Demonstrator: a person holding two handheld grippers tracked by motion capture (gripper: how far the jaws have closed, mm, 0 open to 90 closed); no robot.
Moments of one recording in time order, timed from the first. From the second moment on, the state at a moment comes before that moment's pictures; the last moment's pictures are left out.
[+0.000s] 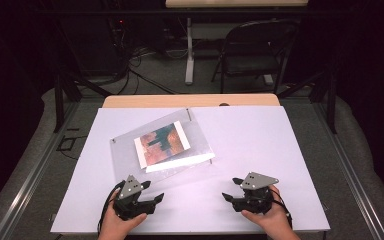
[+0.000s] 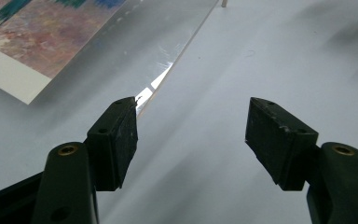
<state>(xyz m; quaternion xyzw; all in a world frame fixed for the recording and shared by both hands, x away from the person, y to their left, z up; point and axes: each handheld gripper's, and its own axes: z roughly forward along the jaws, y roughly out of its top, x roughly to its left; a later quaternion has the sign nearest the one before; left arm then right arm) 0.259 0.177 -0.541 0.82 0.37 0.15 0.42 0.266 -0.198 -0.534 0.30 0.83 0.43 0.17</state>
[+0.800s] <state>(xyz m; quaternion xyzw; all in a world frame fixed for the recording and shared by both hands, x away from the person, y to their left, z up) 0.255 0.177 -0.537 0.81 0.37 0.16 0.42 0.272 -0.195 -0.534 0.30 0.83 0.44 0.16</state>
